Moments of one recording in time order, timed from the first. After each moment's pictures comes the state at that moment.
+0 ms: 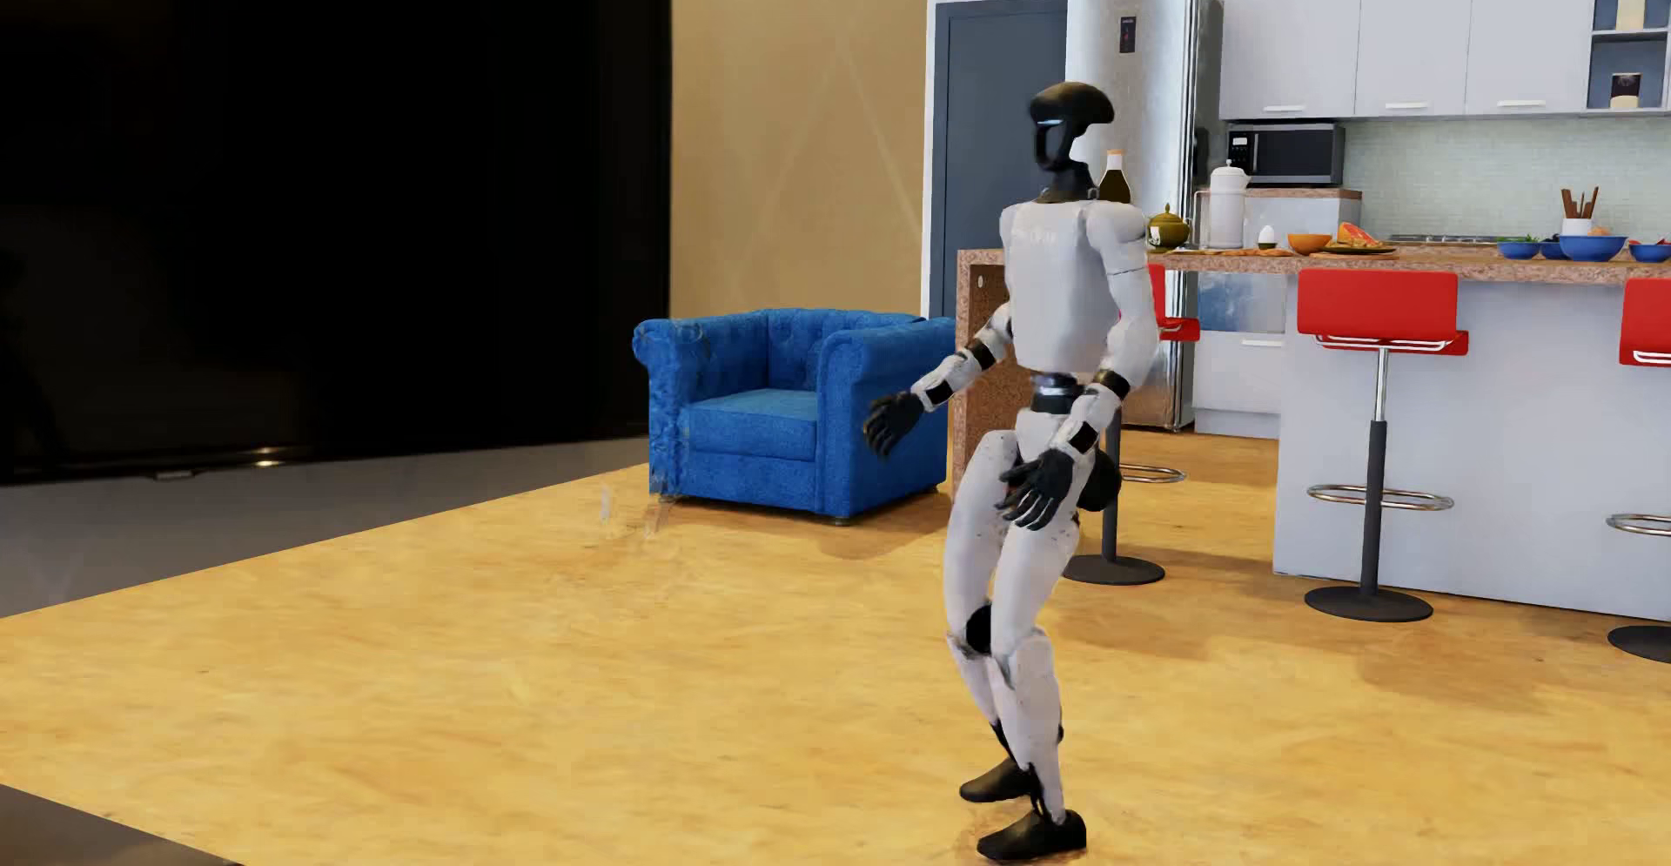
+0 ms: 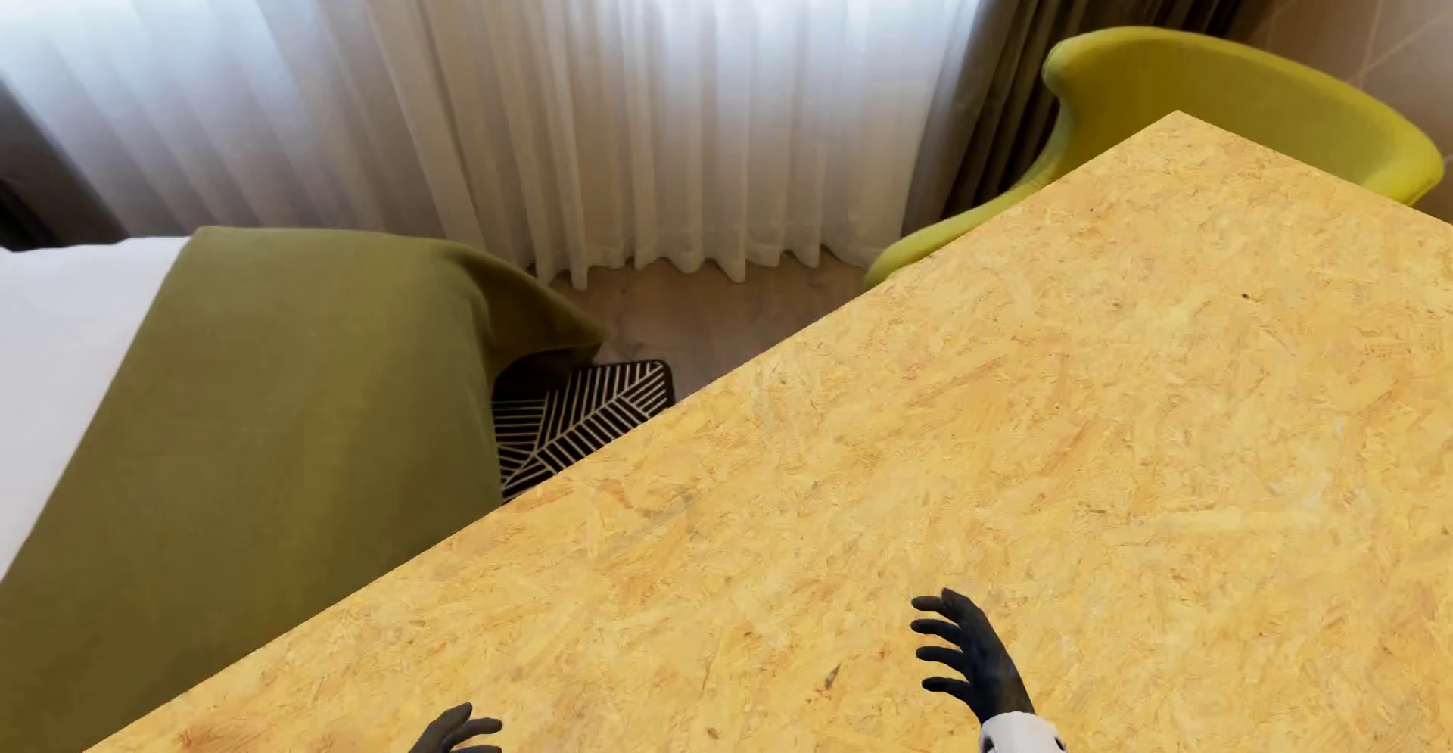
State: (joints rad) body -0.41 -0.25 -0.02 0.01 -0.01 -0.03 0.03 0.02 -0.01 0.65 0.66 0.22 0.11 -0.31 -0.42 0.15 -0.16 0.01 0.00 -0.05 -0.01 0.66 0.56 0.00 0.00 0.02 -0.02 0.00 0.02
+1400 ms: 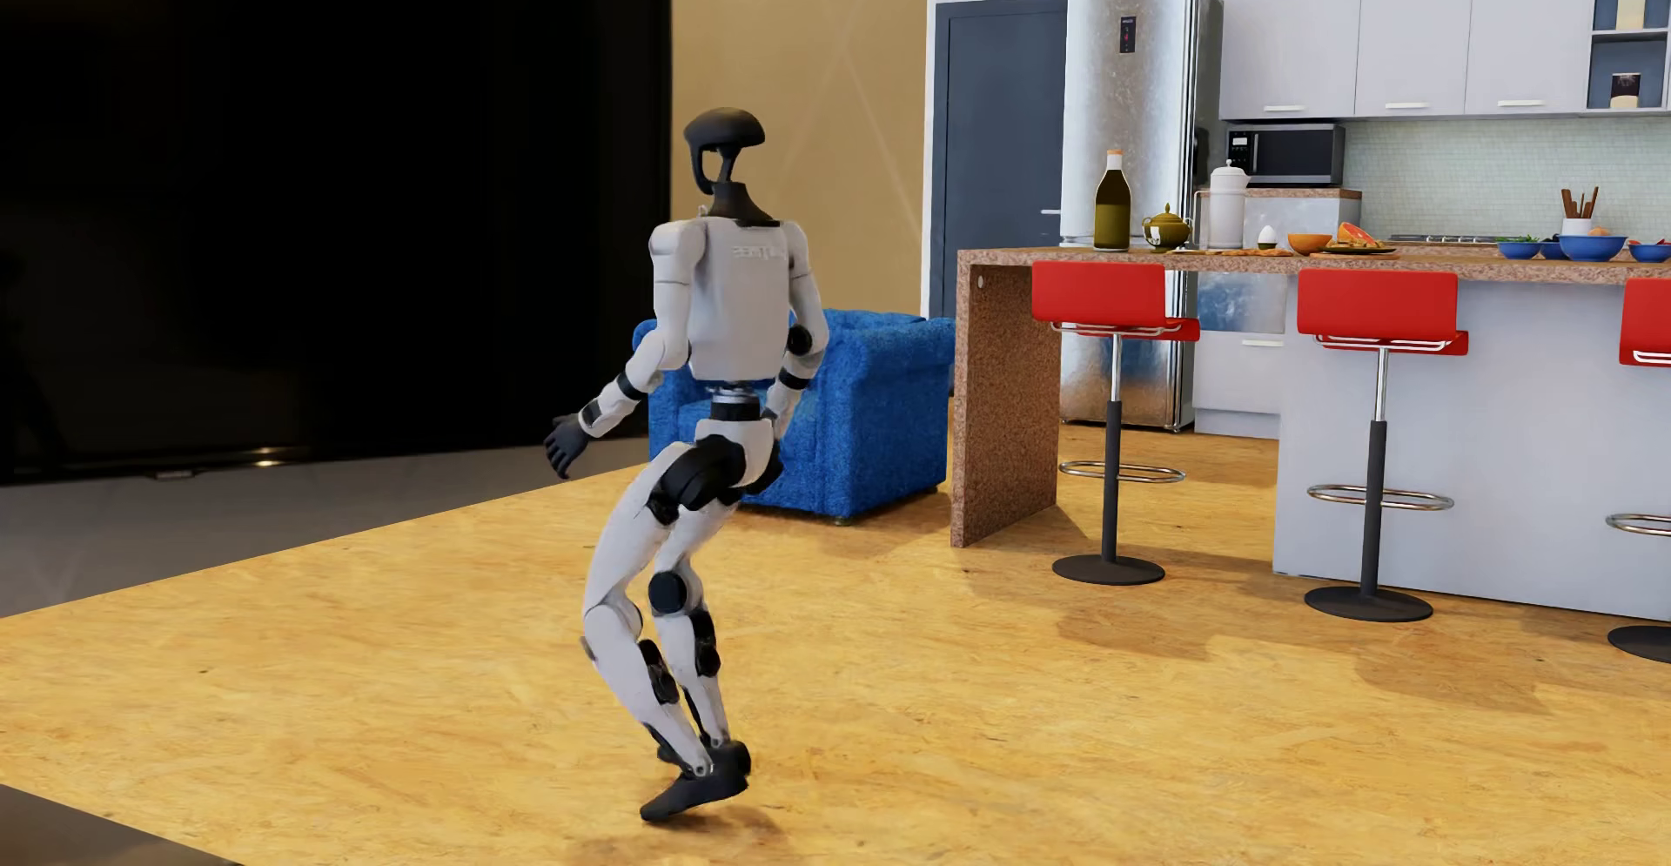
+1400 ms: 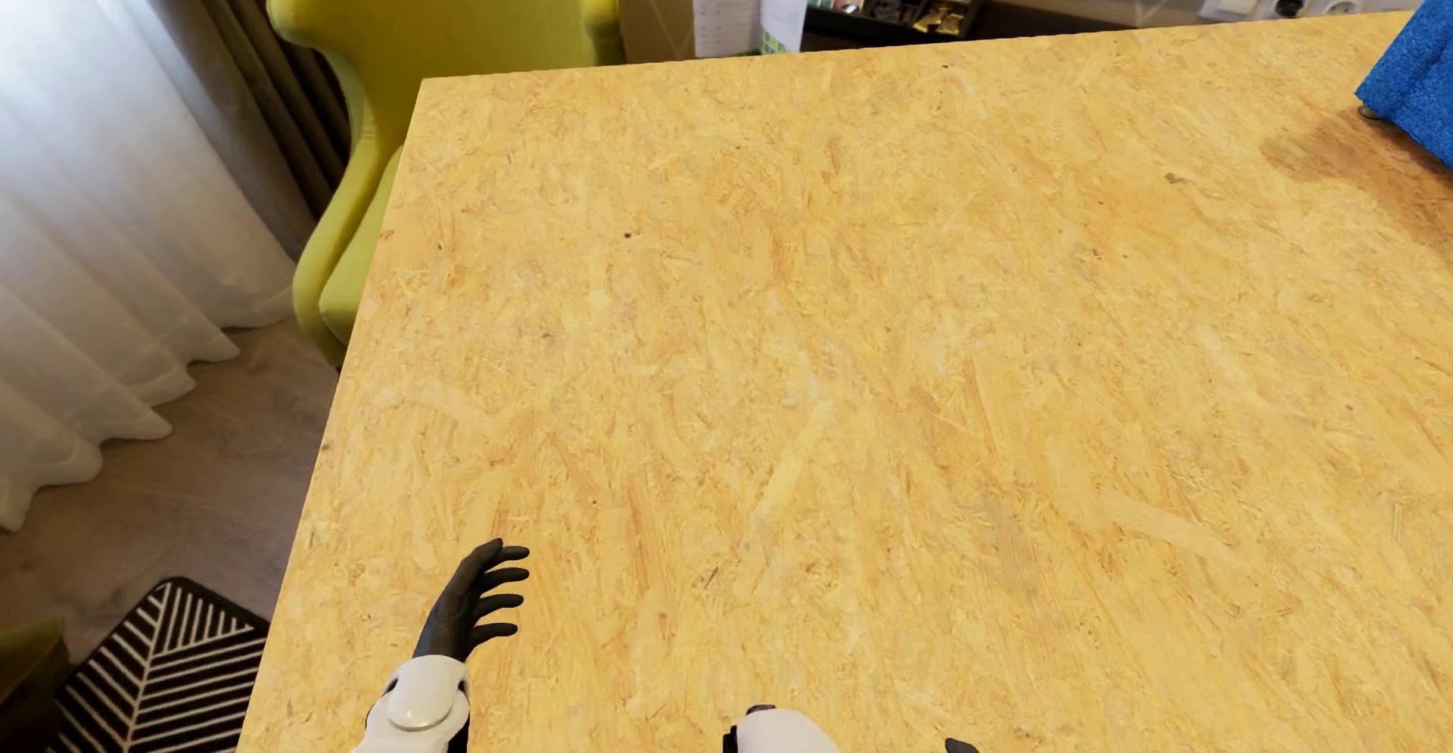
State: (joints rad) body -0.50 -0.58 -0.19 0.11 -0.04 -0.05 0.06 -0.07 0.04 1.19 0.97 -0.01 0.23 -0.31 -0.40 0.14 -0.20 -0.12 -0.08 -0.11 0.09 0.61 0.70 -0.01 0.01 0.00 0.07 0.16 0.01
